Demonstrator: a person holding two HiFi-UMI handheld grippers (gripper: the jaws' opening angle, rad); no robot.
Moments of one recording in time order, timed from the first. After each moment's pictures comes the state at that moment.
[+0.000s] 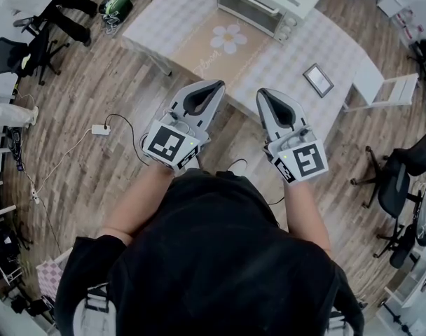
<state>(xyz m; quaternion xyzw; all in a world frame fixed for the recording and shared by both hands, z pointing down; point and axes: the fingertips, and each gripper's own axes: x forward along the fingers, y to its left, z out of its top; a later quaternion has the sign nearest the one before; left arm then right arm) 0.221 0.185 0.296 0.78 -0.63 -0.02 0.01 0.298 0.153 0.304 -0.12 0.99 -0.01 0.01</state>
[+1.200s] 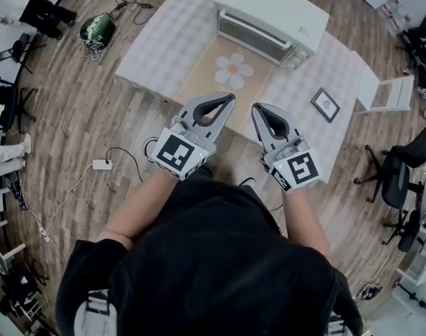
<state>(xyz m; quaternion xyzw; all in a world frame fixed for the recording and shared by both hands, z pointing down) 0.077 0.093 0.319 0.84 -0.54 -0.01 0.03 0.132 0.082 0.337 -0.17 0.98 -0.02 -0.04</state>
